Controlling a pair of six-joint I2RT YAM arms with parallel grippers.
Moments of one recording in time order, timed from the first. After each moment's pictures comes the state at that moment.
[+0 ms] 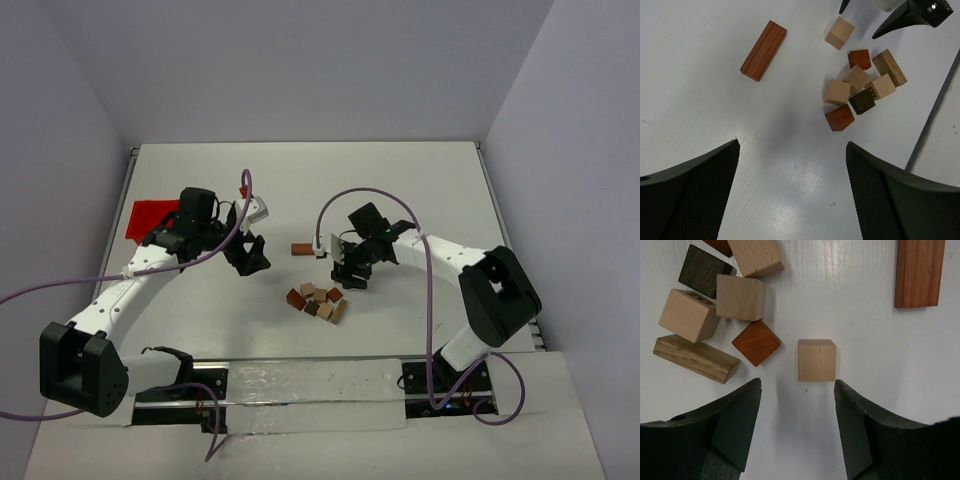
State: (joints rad) left arm -0.34 1.22 0.93 -0.51 0.65 0.42; right arm 0.57 1.56 0.94 -0.51 -0.47 -0.83
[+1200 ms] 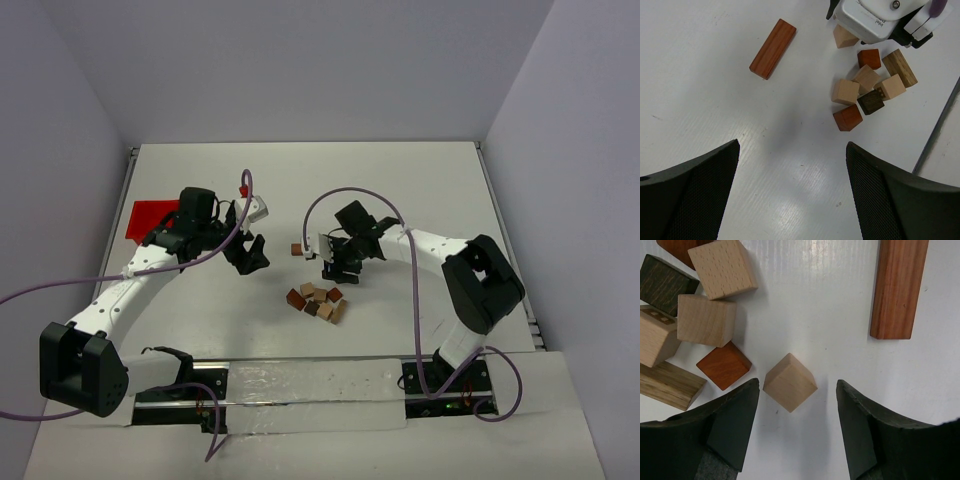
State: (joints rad) left arm -0.34 1.22 0.93 -0.50 0.61 0.42; right arm 0.63 1.68 1.02 -0.46 -0.40 -0.90
